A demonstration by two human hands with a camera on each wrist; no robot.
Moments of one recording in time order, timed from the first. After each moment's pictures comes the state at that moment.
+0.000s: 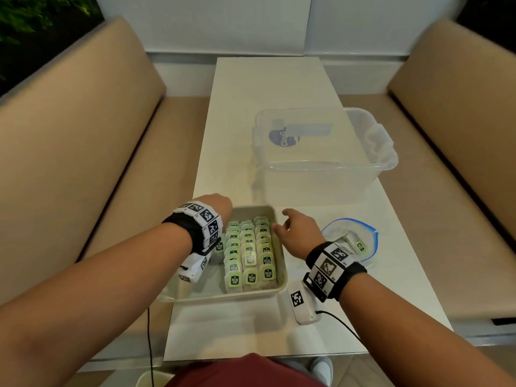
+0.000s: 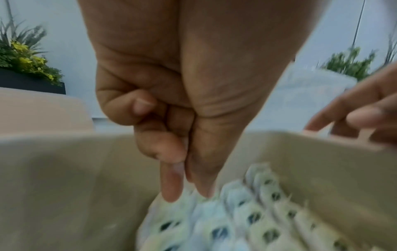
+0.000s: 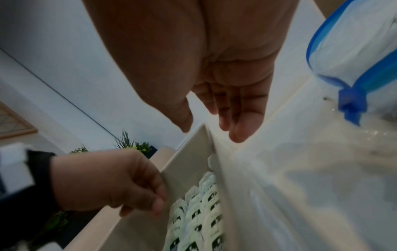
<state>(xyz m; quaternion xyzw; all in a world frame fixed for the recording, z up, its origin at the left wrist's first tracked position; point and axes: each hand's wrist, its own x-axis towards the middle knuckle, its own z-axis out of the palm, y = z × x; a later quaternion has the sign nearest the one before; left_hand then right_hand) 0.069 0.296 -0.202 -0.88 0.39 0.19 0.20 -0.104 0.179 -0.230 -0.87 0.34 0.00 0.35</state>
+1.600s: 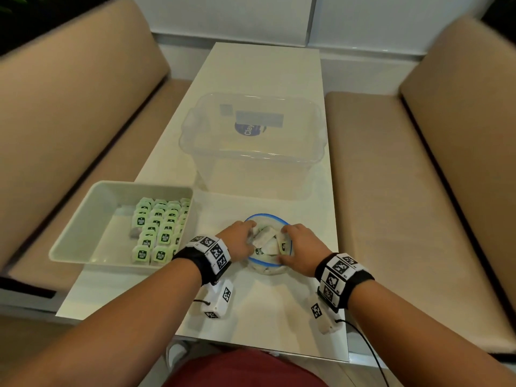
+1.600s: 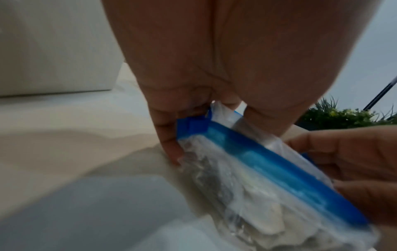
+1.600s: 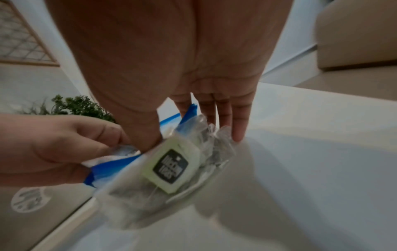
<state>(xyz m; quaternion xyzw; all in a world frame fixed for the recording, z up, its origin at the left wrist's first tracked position) -0.126 0.155 -0.285 -0.87 0.33 0.33 -0.13 -0.256 -0.009 -0.291 -0.94 0.17 0.13 0.27</state>
